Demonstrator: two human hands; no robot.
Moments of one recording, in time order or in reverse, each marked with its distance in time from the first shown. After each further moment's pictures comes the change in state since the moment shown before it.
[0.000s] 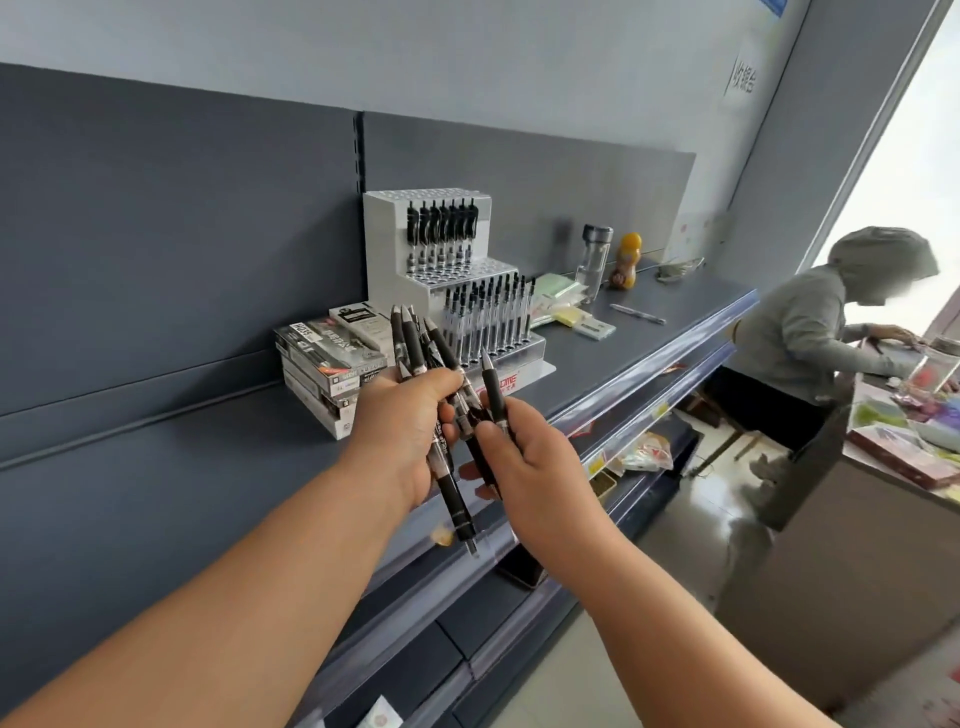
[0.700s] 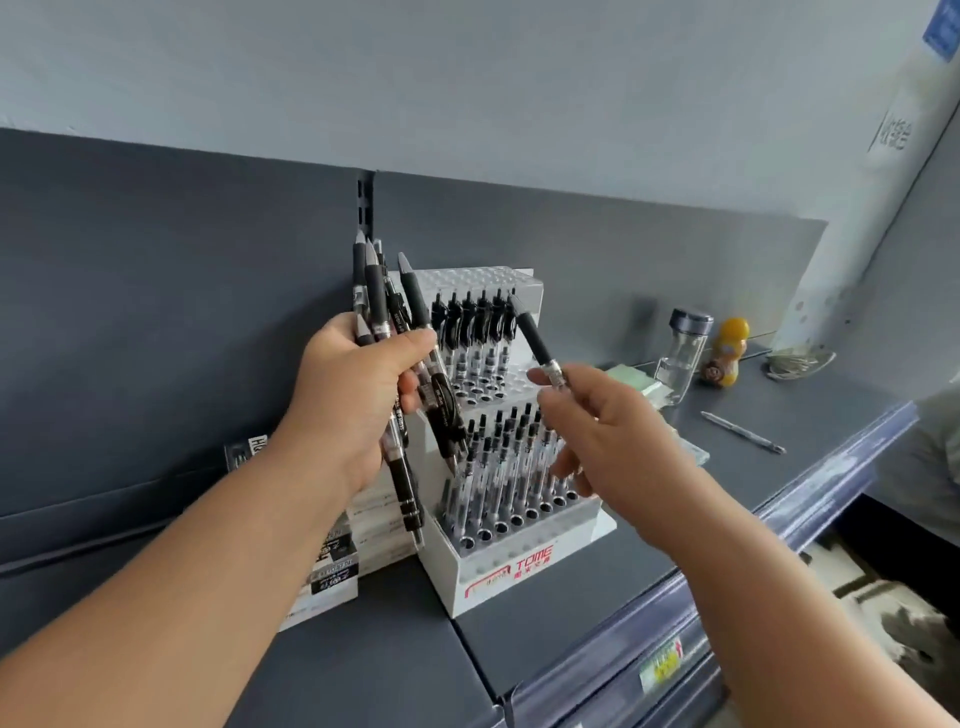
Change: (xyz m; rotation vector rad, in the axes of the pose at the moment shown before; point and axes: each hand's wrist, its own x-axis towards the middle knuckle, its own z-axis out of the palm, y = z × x) left_hand 0.174 0.077 0.056 0.131 0.141 0.394; right_hand 0.251 0.005 -0.087 -0.156 -0.134 -0.155
